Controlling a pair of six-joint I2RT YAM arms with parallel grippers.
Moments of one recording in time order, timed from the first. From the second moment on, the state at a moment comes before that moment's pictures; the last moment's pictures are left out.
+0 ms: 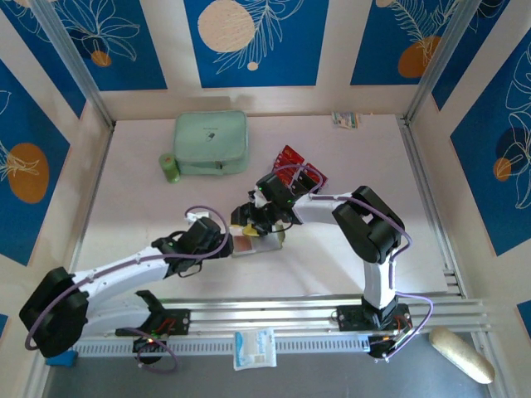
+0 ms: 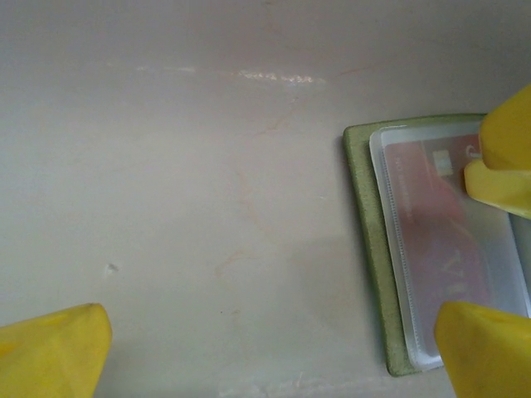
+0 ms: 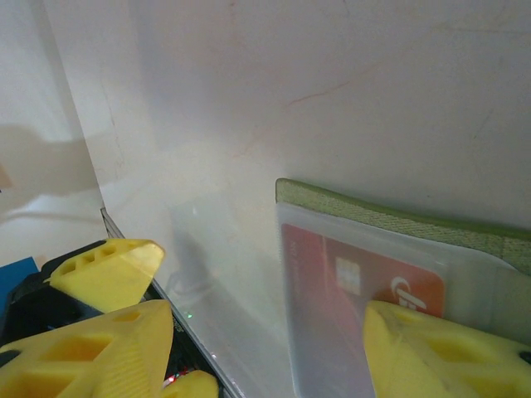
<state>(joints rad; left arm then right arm) -0.77 1.12 0.49 -0.37 -0.26 -0.78 0.73 1.93 1.08 -0.03 -0.64 0.97</state>
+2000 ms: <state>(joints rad) -0.77 1.38 0.55 -0.24 -0.24 -0.75 0.56 1.59 0.87 -0.49 -0.21 0.59</state>
